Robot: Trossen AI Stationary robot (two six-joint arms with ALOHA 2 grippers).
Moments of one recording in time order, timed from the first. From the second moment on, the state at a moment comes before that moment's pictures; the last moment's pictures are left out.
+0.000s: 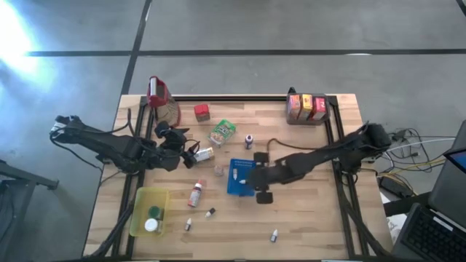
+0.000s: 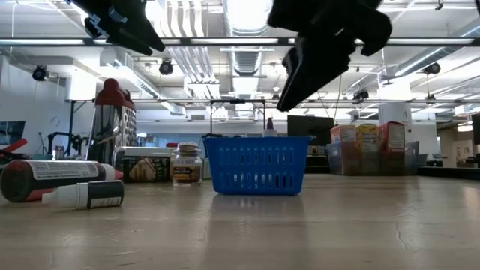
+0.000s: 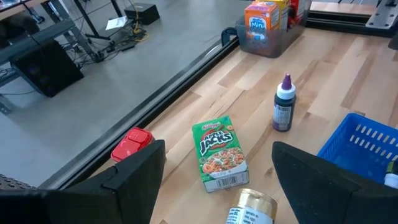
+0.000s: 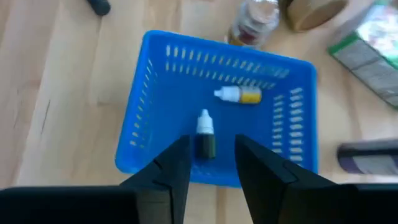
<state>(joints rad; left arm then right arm) -0.29 1.01 0.88 -0.62 -0.94 -0.51 0.27 1.69 1.15 -0.45 0.23 0.15</state>
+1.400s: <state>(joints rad) -0.29 1.01 0.88 -0.62 -0.94 -0.51 0.19 2.04 1.46 -0.65 0.04 0.13</state>
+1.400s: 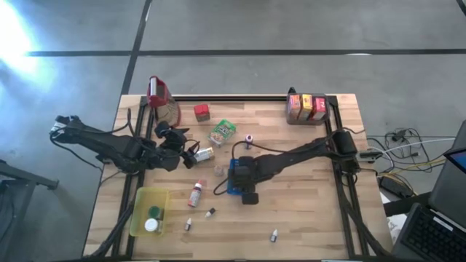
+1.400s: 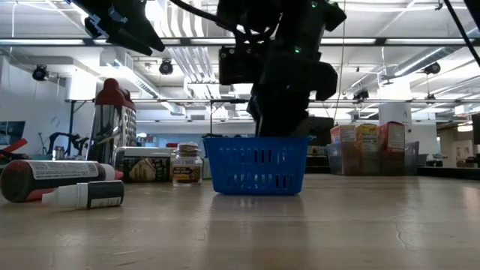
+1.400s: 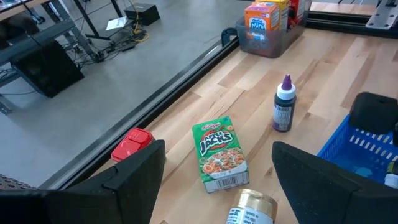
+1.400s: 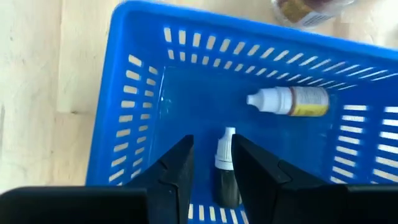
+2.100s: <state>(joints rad) -0.29 1.01 0.88 -0.62 -0.94 -0.51 0.15 2.05 1.47 -0.69 0.04 0.14</state>
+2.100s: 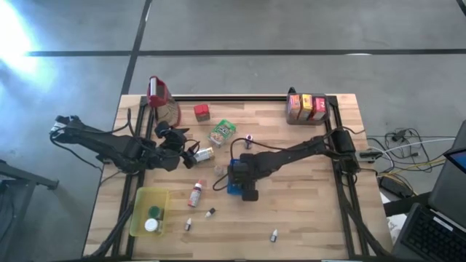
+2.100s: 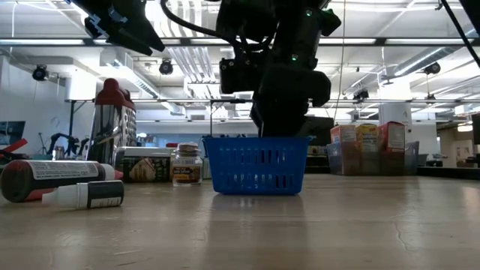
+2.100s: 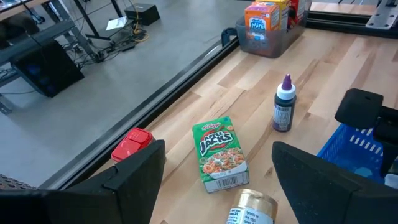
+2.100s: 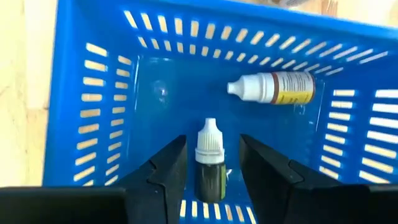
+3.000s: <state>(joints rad) -0.29 1.01 0.88 -0.62 -0.94 -0.51 0.14 2.05 1.47 -0.75 -0.01 0.15</state>
